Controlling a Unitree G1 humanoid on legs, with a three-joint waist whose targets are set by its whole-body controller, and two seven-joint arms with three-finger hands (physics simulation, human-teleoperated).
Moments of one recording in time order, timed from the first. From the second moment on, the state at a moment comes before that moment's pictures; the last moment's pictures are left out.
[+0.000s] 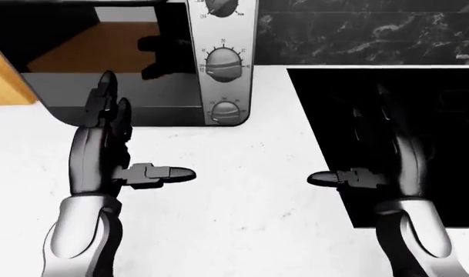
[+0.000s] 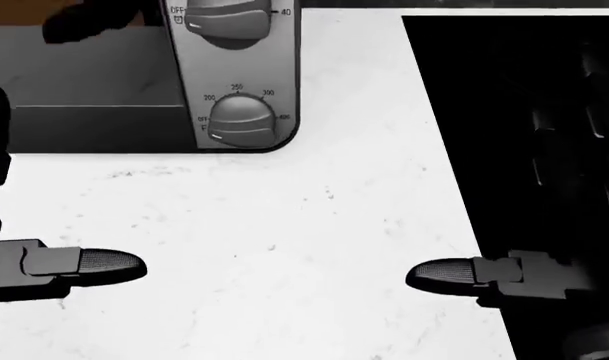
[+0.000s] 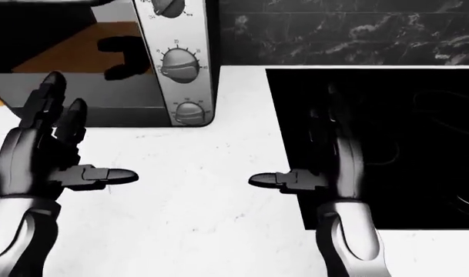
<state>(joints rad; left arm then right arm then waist) -0.23 0.16 0.23 -0.90 -0.08 0.88 -0.03 -0.11 -0.09 -0.23 -0.87 0.30 0.73 -0.08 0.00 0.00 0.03</state>
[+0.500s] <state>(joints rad) -0.22 0.15 0.23 -0.94 -0.05 0.86 -0.05 -0.10 -0.10 -0.24 -0.86 0.32 0.69 -0.09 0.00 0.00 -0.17</state>
